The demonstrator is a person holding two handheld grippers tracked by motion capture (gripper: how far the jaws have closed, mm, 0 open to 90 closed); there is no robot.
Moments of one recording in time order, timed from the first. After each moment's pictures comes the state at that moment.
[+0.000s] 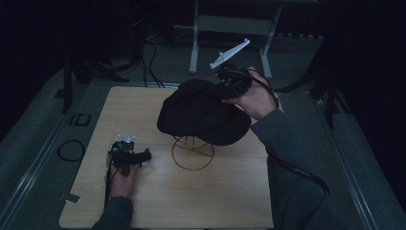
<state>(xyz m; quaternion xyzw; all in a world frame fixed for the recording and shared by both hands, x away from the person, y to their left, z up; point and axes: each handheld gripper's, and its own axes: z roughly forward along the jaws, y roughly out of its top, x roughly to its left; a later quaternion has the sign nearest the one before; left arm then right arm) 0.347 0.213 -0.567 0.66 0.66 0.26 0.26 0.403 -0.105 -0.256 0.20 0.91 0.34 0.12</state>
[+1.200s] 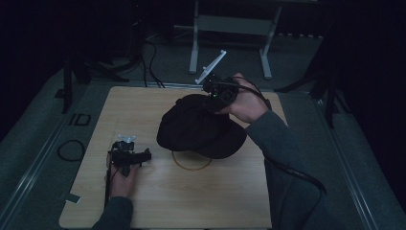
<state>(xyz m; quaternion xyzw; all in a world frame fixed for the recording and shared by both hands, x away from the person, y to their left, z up) 0.346 0.212 -0.568 0.66 0.66 0.26 0.26 0.399 -0.081 -0.278 0.16 0.95 0.25 0.10</state>
